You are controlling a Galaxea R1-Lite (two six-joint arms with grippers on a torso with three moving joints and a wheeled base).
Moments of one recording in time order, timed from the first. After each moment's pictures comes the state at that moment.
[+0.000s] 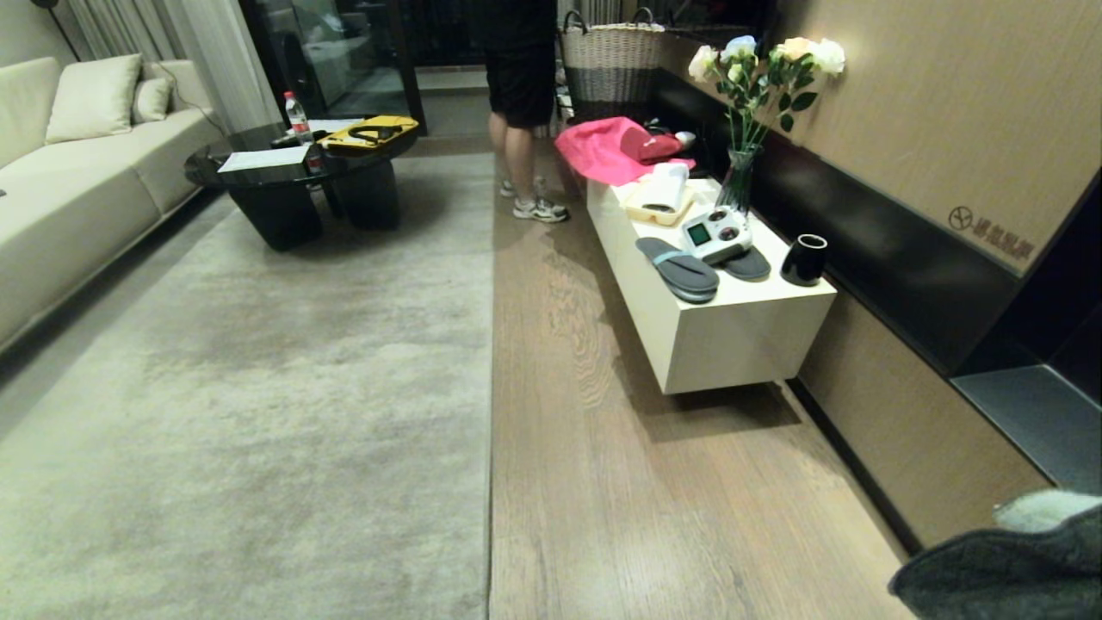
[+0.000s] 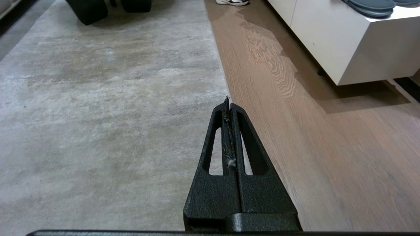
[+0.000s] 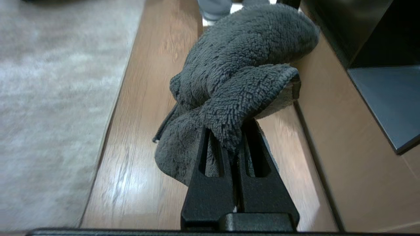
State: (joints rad) left arm -0.01 0.00 0.00 0.00 -0.01 0.02; right arm 0.01 0.35 -0.32 0.09 0.07 -0.02
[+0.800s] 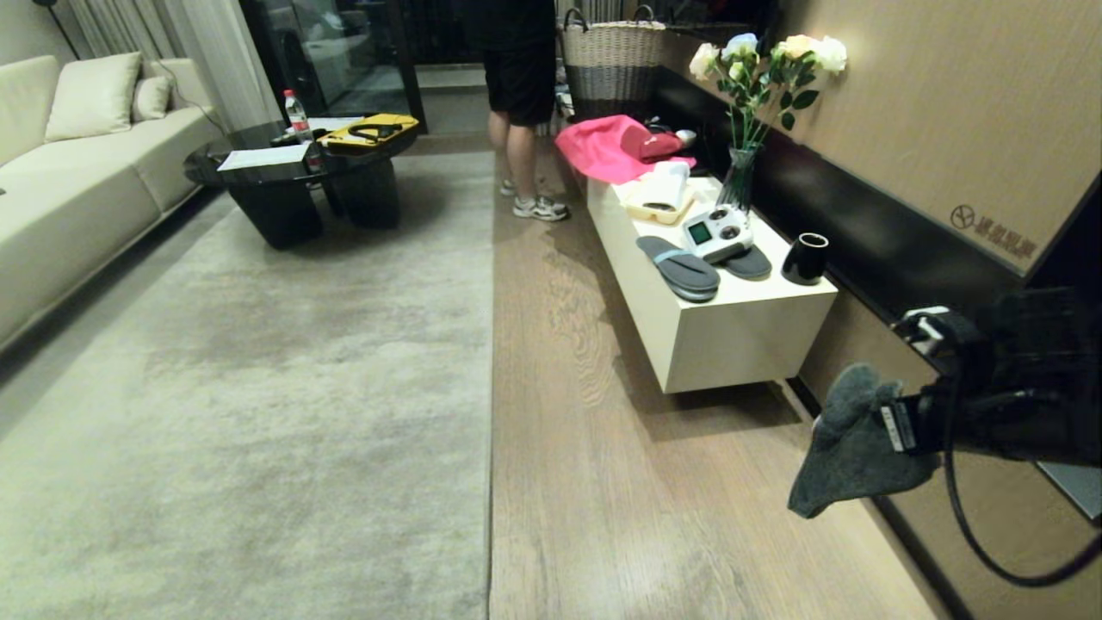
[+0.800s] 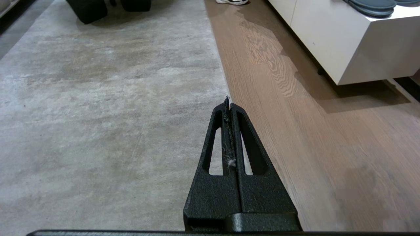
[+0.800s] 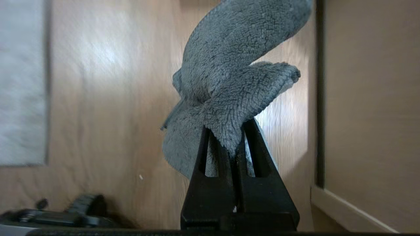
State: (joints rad) left arm -0.01 0.00 0.00 0.00 -0.01 0.02; right arm 0.02 1.71 -0.75 -0.25 0.01 -0.13
